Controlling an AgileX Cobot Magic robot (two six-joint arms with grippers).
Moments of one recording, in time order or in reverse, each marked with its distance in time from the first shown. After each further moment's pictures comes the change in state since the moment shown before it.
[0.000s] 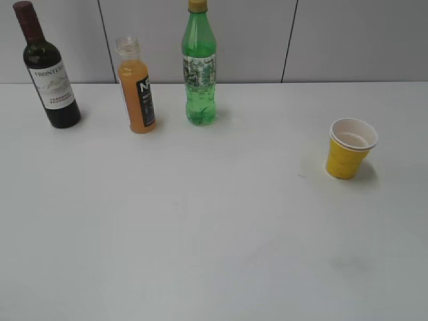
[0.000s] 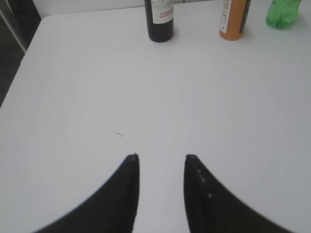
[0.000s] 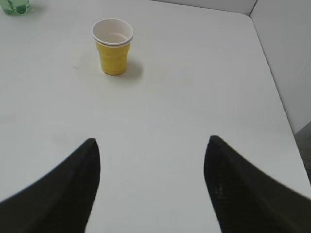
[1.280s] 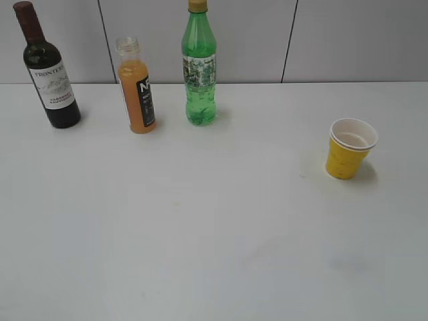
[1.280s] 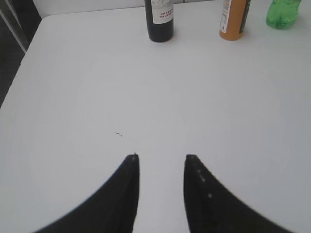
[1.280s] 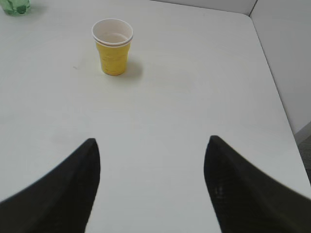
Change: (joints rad) left arm 0.000 0.000 0.000 0.000 0.000 0.000; right arm 0.000 0.000 0.000 0.000 0.000 0.000
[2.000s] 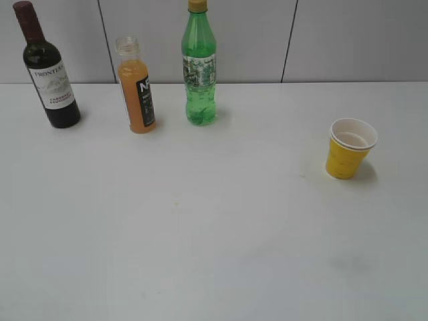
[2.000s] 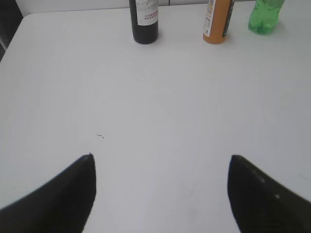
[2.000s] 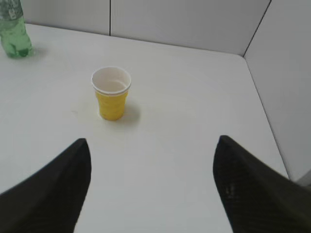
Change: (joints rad) left arm 0.000 0.000 0.000 -0.063 -0.003 0.000; right arm 0.000 0.160 -0.022 0.002 -0.228 -0.001
